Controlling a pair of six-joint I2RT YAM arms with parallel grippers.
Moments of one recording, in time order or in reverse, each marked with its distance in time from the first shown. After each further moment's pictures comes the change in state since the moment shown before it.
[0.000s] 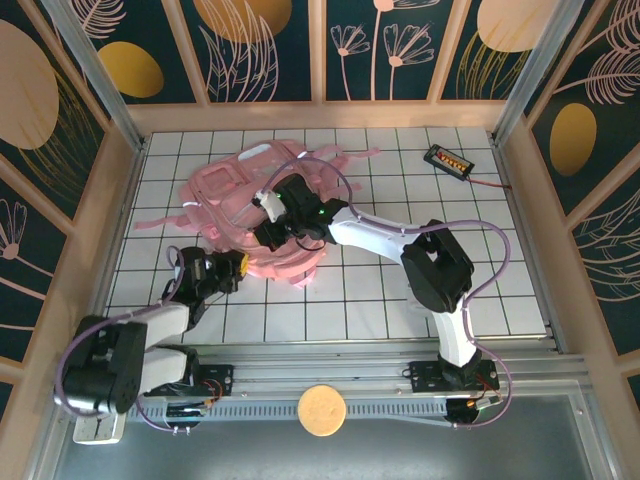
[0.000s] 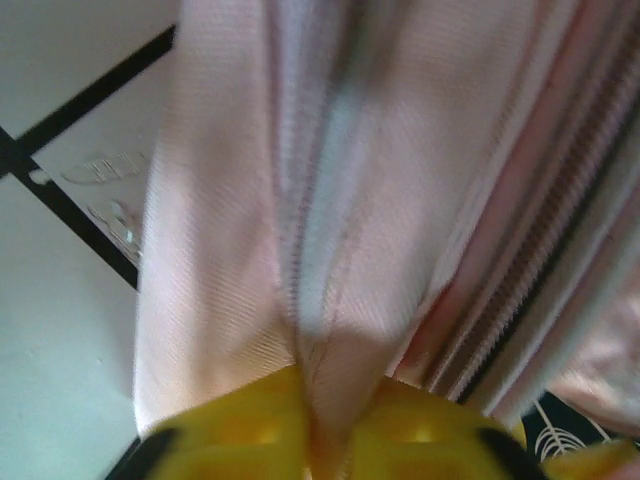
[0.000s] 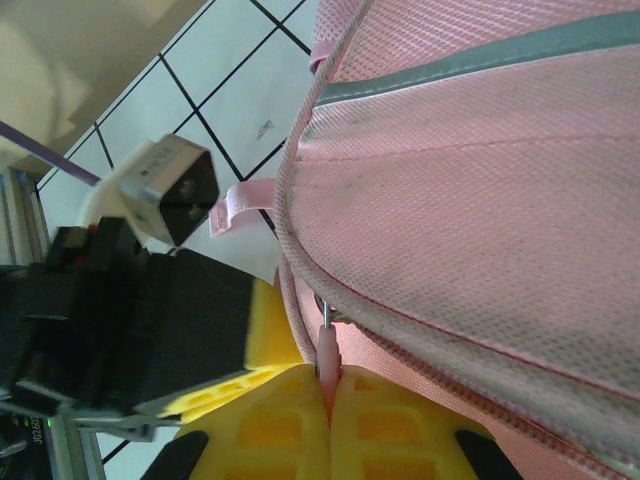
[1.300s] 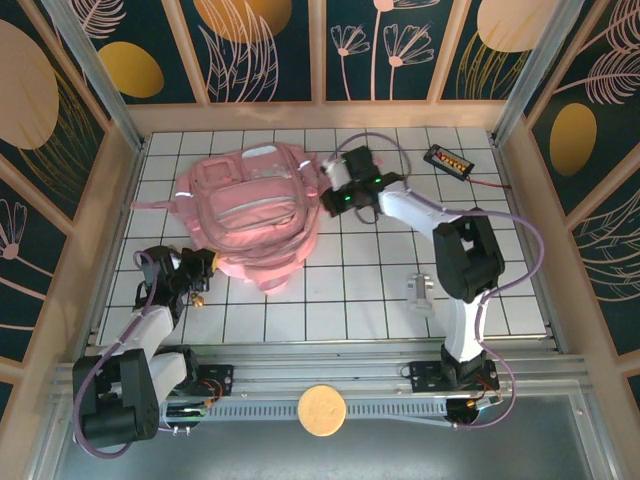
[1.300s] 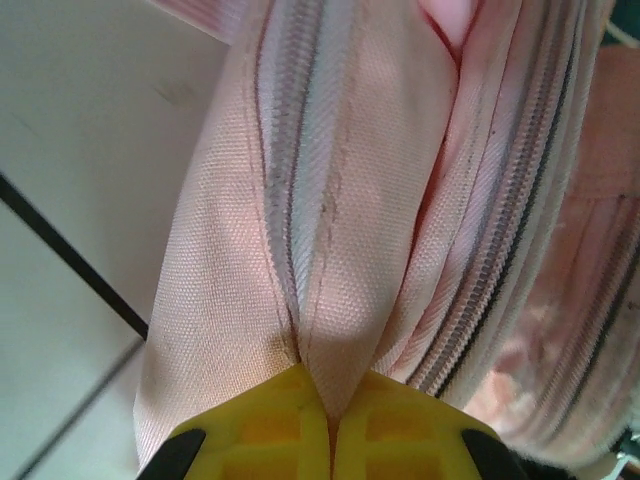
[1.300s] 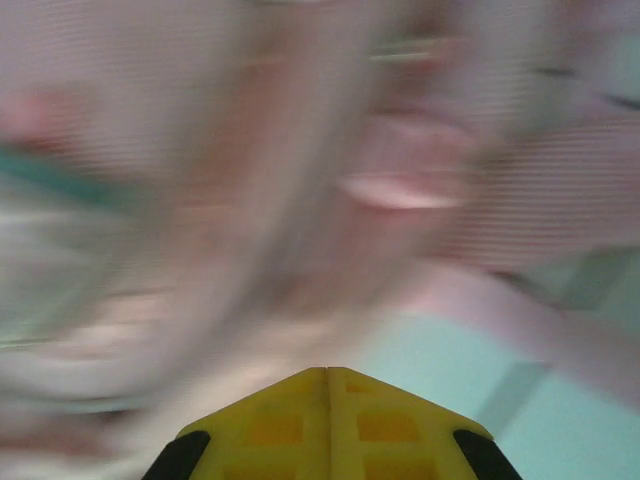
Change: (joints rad) left arm 0.339 -0.219 0.047 -0.339 0.114 0.274; right arm -0.392 -0.076 -0.090 -0.110 0.106 -0.188
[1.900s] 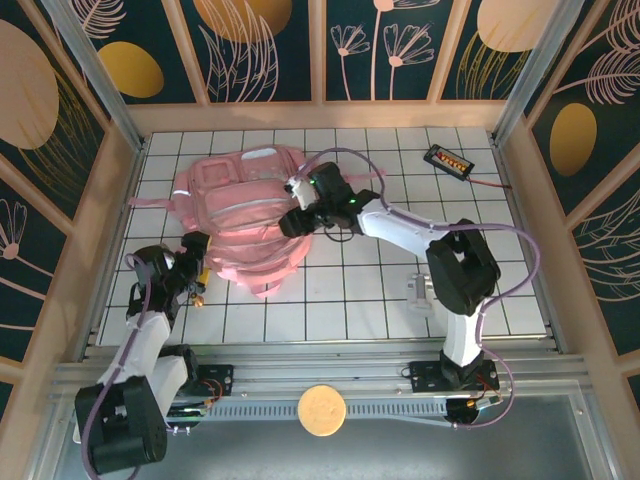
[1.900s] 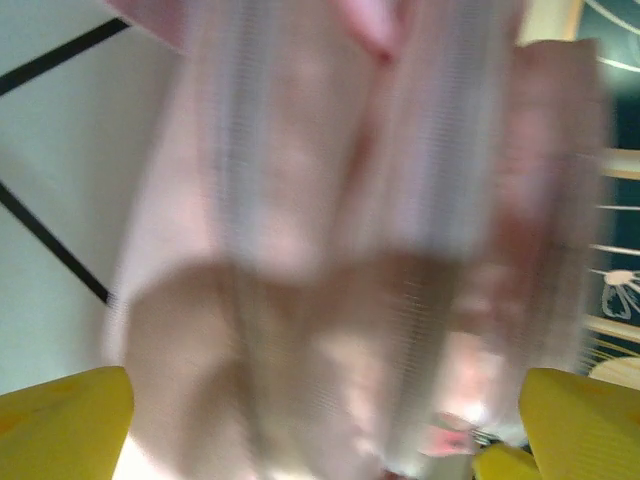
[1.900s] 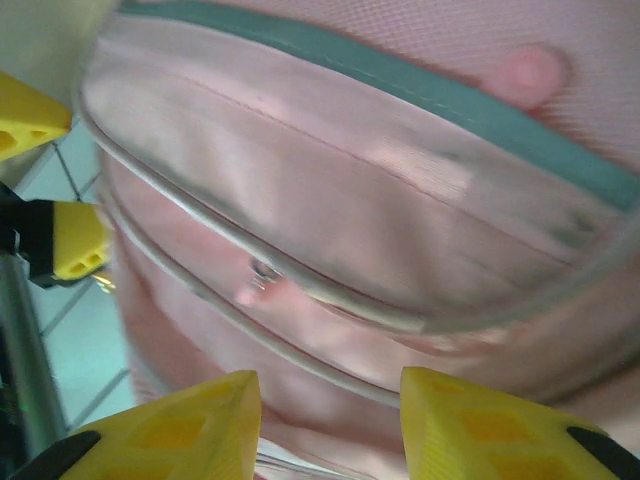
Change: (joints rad) left arm 0.016 -0.169 0.038 -0.164 -0.021 0.086; right arm 0.264 -0.036 -0.033 0.093 -0.148 0.192
